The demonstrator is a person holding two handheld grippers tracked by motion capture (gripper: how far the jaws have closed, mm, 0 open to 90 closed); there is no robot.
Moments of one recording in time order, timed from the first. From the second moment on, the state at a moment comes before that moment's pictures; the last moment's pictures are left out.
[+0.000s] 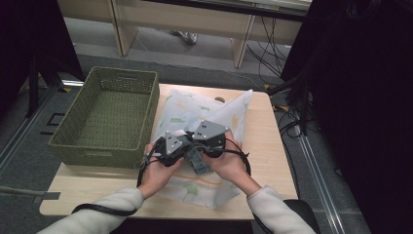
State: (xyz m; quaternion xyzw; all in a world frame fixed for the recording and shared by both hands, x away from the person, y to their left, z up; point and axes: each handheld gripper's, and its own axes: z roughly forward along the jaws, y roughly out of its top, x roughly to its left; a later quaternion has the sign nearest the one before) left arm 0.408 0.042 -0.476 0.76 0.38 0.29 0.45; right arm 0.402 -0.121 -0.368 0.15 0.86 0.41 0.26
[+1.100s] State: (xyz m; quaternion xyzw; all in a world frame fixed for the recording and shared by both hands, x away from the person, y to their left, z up) left arm 0.345 0.068 -0.457 0.79 0.33 0.27 0.44; right arm 0.409 -0.127 -0.379 0.16 0.87 0.39 0.25
